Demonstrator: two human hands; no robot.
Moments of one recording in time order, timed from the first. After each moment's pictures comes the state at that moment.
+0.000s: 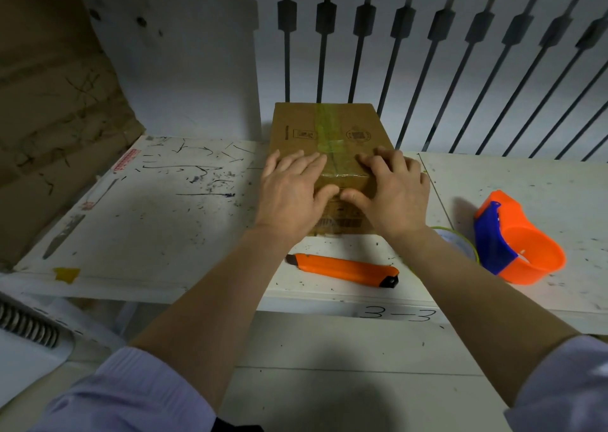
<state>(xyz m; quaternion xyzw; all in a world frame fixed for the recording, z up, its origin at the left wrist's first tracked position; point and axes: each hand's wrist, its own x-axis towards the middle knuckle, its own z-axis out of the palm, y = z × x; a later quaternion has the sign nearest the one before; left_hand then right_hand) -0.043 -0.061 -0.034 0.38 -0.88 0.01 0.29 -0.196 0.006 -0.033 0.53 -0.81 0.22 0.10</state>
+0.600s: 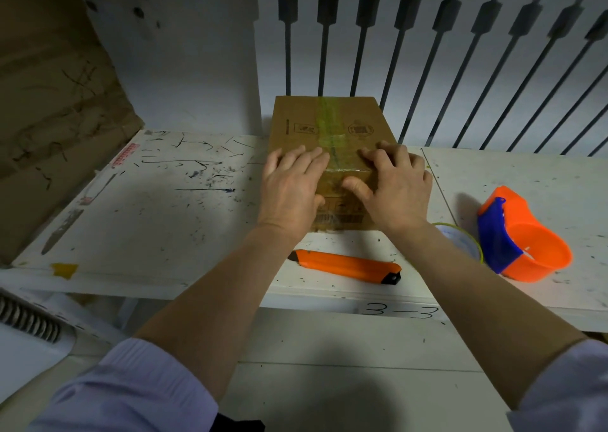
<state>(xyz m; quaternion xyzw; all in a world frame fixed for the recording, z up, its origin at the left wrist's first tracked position) -0.044 -0.061 -0.041 0.37 -0.89 0.04 0.28 -0.192 0.003 -0.033 0.52 -0.82 0.24 0.10</state>
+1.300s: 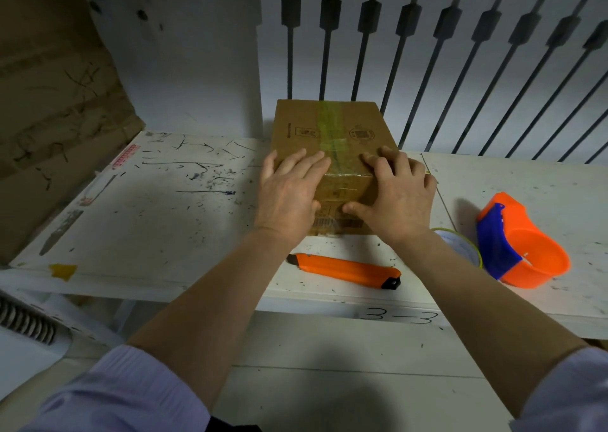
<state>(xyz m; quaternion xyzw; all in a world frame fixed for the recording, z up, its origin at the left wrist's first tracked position) -0.039 -0.060 -0.040 0.37 -0.89 0.04 0.27 -0.194 0.007 -0.036 0.53 -0.82 0.19 0.11</state>
